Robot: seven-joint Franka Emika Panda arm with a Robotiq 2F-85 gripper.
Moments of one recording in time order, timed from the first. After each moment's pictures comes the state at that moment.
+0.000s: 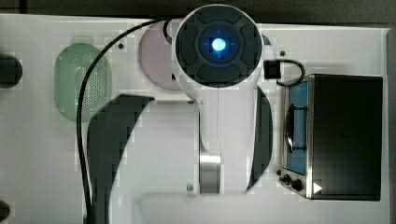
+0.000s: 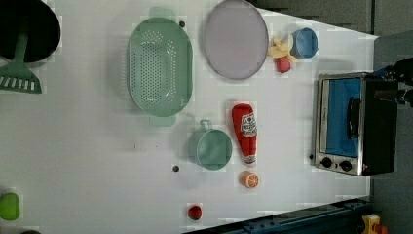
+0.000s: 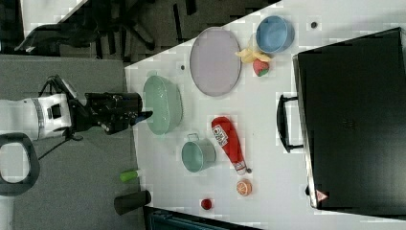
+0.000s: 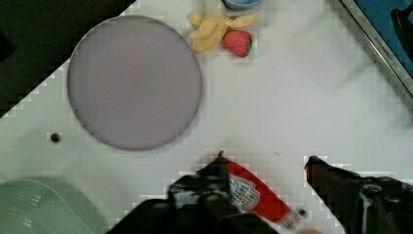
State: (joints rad) arm 0.02 -0.03 -0.01 -1.79 -0.03 0.20 -0.06
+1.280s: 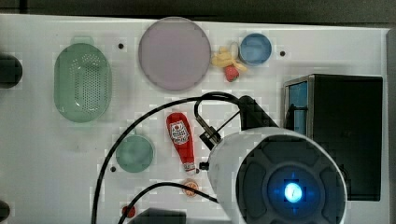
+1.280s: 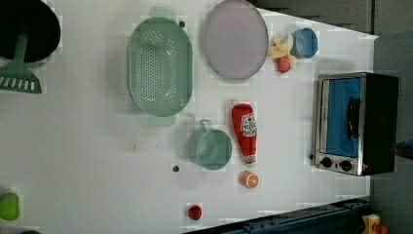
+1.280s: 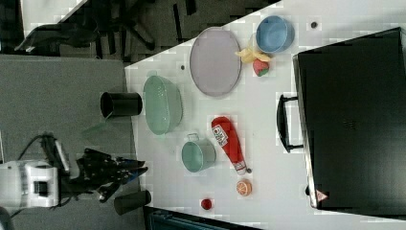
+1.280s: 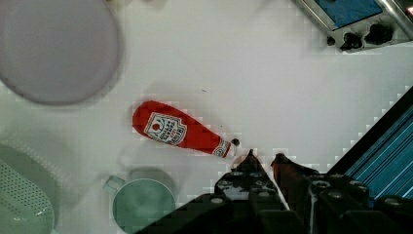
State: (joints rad) arm 0.02 -0.34 -0.09 -1.99 -0.03 0.01 0.00
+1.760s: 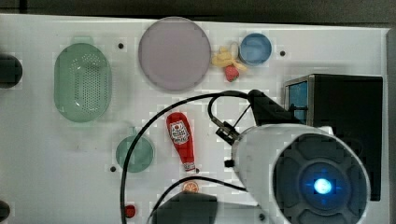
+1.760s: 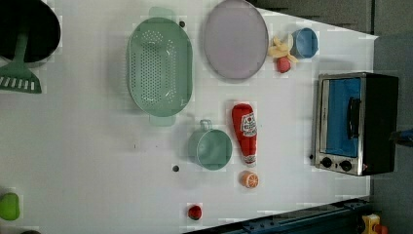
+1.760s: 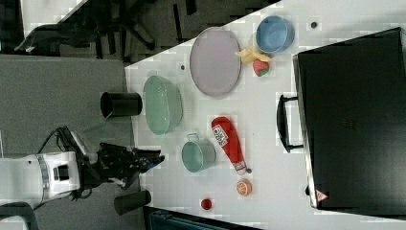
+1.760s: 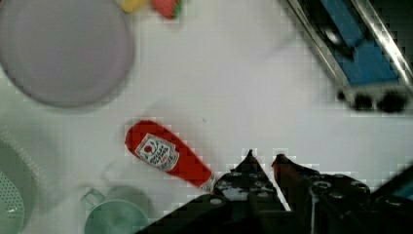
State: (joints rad) arm 0.02 -0.33 -0.14 -2.04 -0.07 0.16 -0.26
